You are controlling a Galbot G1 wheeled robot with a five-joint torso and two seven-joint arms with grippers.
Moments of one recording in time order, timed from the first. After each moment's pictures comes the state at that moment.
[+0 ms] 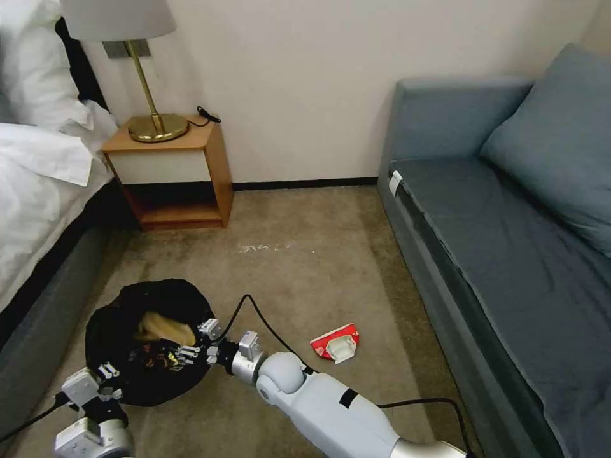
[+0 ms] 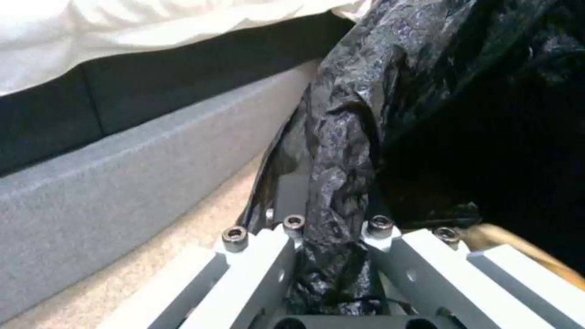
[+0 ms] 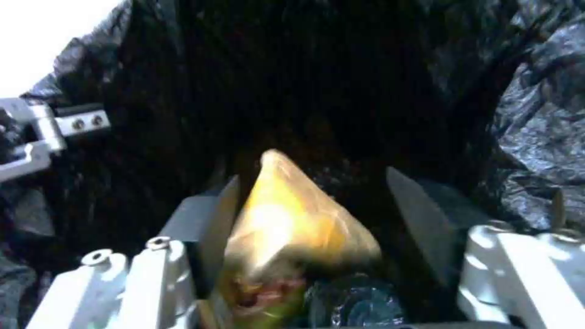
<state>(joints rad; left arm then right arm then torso) 1.75 -1.53 -0.81 -2.00 -0.33 -0.12 -0.38 -0.78 1.59 -0.47 1.13 0.44 0.17 -0.31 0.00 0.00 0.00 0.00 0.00</state>
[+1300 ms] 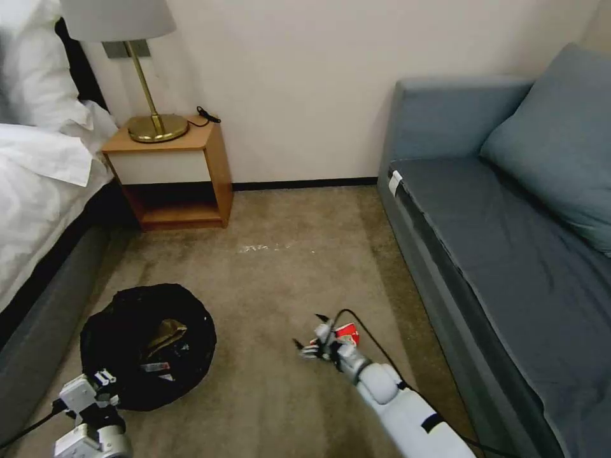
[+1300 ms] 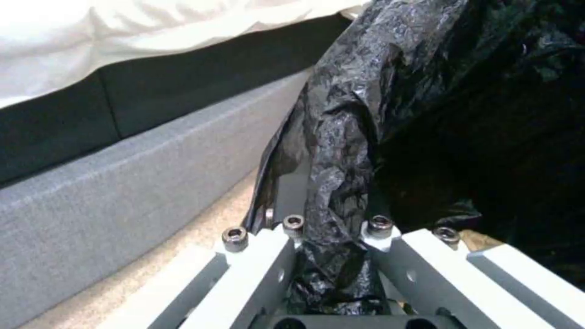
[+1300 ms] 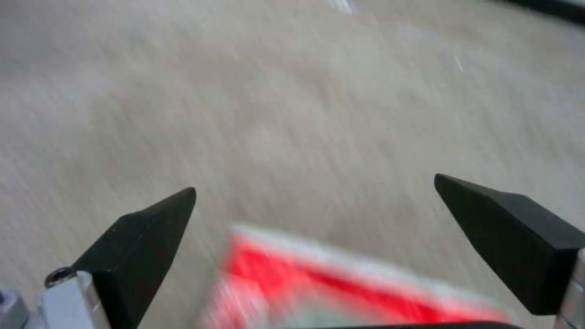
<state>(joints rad) 1.76 -1.53 -0.81 -1.98 -0.32 -0.14 -0.39 -0.97 1.37 0.08 0.98 -0.10 0.21 -0.23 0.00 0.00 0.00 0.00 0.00</state>
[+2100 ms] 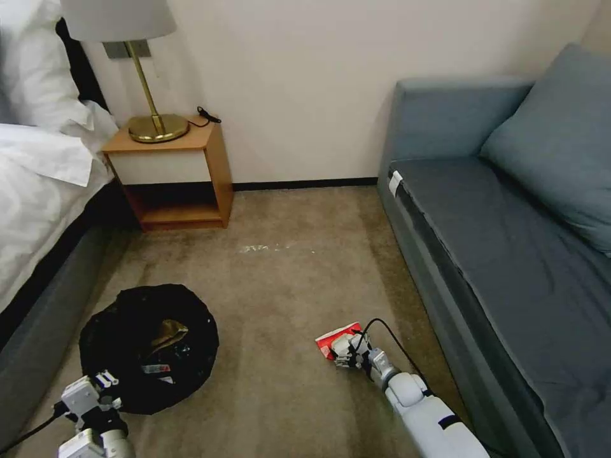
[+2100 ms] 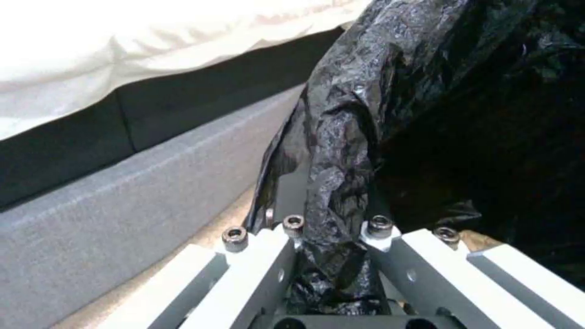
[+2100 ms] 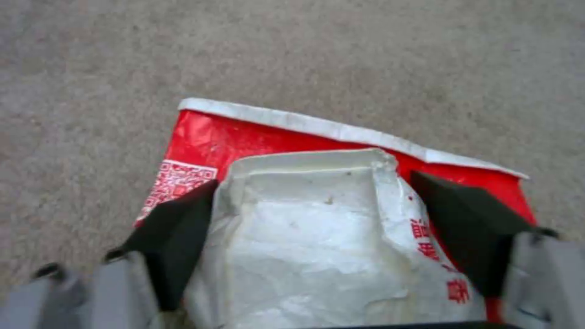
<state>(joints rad) 1.80 -1.57 -0.81 -2.02 -0.26 -0.16 -0.39 -0.91 1.40 0.17 0.75 -0.08 0.23 -0.30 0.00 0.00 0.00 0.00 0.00</state>
